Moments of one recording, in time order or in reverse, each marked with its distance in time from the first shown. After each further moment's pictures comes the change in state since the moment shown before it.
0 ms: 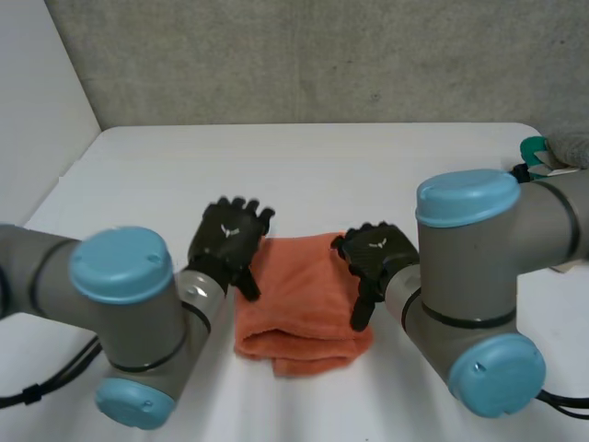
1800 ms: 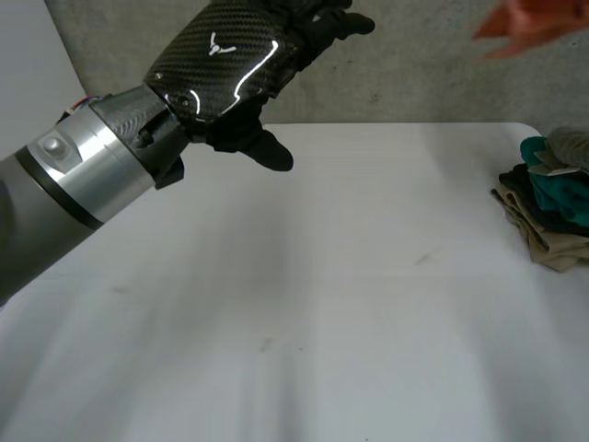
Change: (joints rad) left arm 0.191 0.432 0.136 -0.022 0.804 -0.193; right arm -0.752 -0.051 -0.255 -0.811 -0.362 0.223; left_hand 0.000 0.000 0.000 0.000 0.000; right_hand 0.759 0.925 0.923 0.975 0.812
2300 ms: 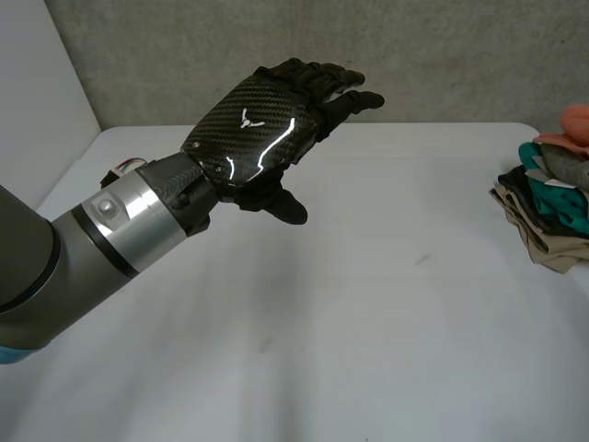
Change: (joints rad) left arm -0.042 -0.054 -0.115 0.061 -0.014 0.027; right arm -0.421 0.479 -0.050 -0.107 -0.506 0.218; left_hand 0.000 0.000 0.000 0.000 0.000; right_hand -0.007 -0.034 -0.021 -0.038 0.056
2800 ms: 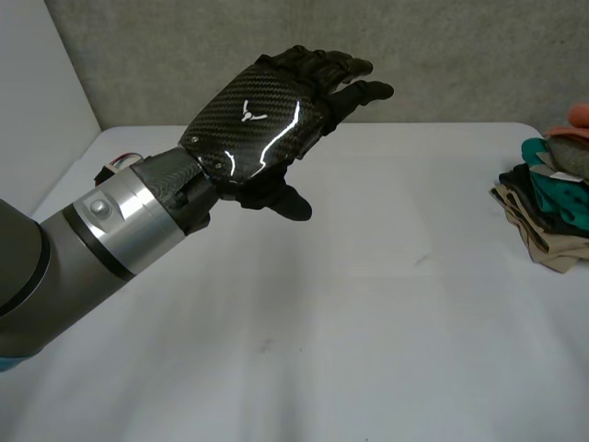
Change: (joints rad) left arm -0.016 0.038 -0.009 -0.001 -0.009 0.003; right arm -0.251 -0.478 0.194 0.537 -0.108 -0.039; left_hand 0.000 0.000 0.000 0.000 0.000; right_hand -0.737 -0.875 -0.897 -0.938 -0.868
